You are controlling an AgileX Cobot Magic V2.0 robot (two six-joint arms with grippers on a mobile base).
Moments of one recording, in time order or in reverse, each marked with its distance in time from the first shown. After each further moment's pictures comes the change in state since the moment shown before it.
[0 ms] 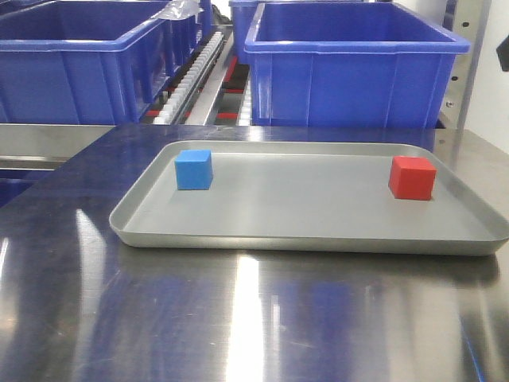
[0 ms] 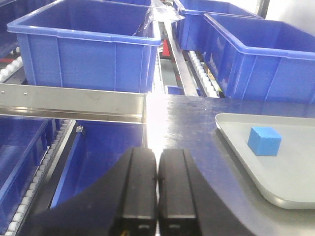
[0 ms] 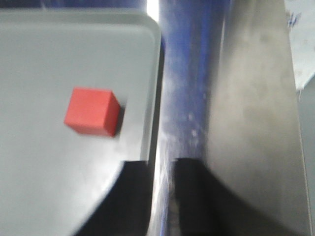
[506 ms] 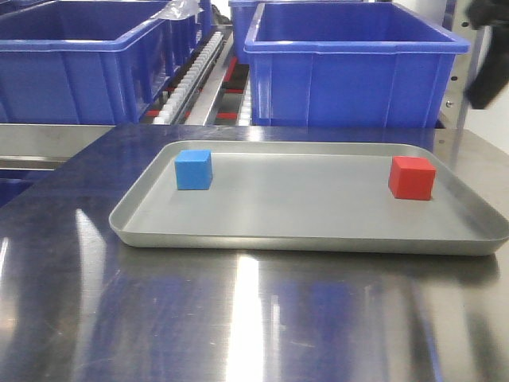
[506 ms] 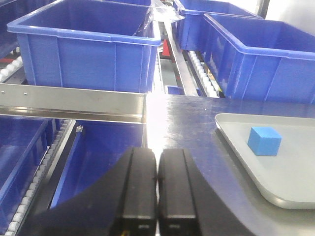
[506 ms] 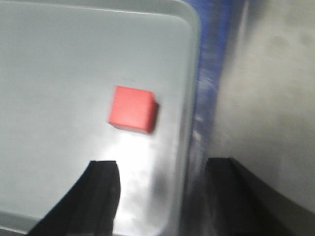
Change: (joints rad) left arm 0.000 0.000 0.000 0.000 0.000 0.000; right arm 0.076 0.124 -0.259 0.000 0.240 0.000
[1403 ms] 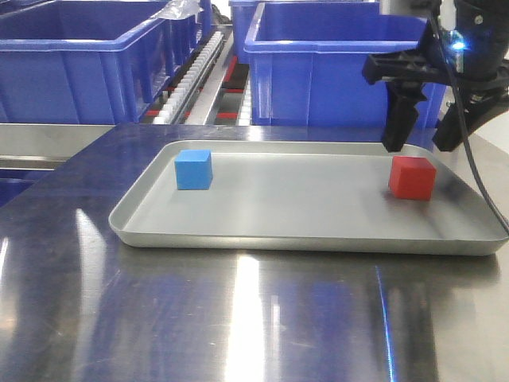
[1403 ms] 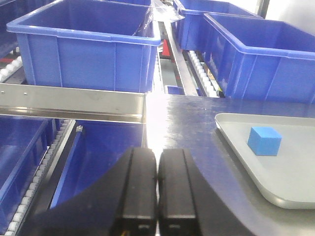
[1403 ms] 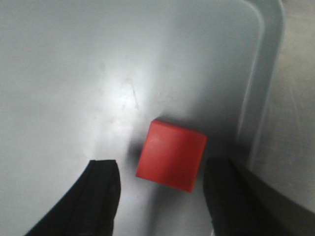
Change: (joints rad) left arm 0.000 0.000 0.000 0.000 0.000 0.000; right arm 0.074 0.363 -0.287 -0.015 0.155 0.000
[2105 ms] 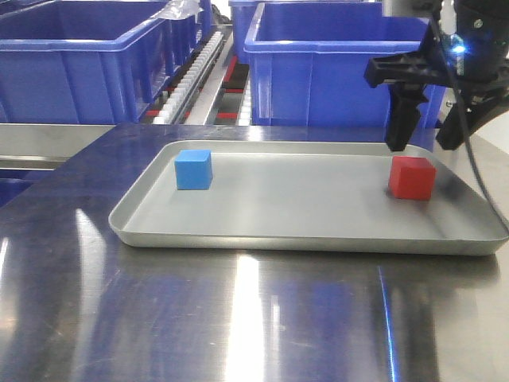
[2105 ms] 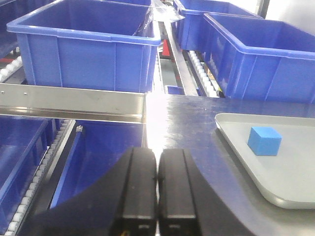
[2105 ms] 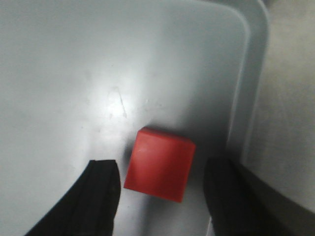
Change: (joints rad) left arm 0.000 0.000 0.000 0.000 0.000 0.000; right arm 0.000 0.017 -0.001 -0.030 -0.019 0.039
